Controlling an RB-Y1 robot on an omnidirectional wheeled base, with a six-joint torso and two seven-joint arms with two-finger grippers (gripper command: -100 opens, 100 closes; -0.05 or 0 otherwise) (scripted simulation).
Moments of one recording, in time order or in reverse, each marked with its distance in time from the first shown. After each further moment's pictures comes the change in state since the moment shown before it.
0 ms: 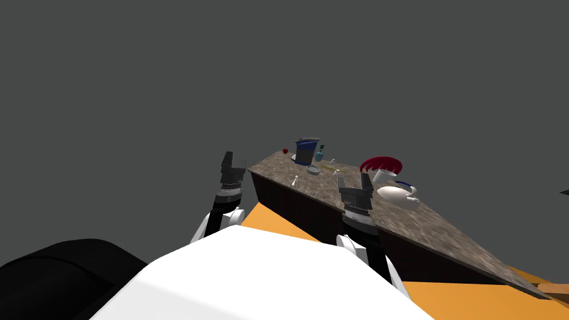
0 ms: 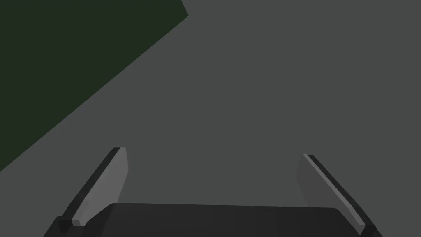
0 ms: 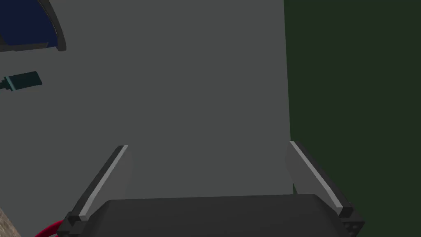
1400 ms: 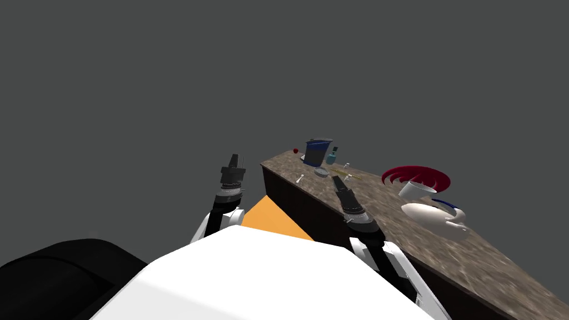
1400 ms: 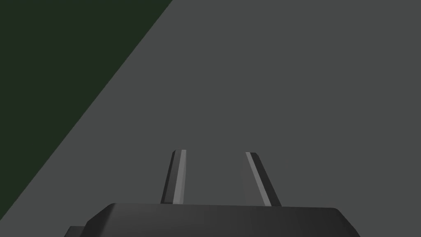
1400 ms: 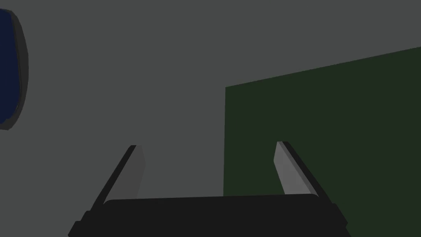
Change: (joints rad) left arm 0.000 0.000 0.000 0.000 0.000 0.000 0.000; right arm -0.049 -0.287 -0.049 0.062 0.347 -0.119 0.056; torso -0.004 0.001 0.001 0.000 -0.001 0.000
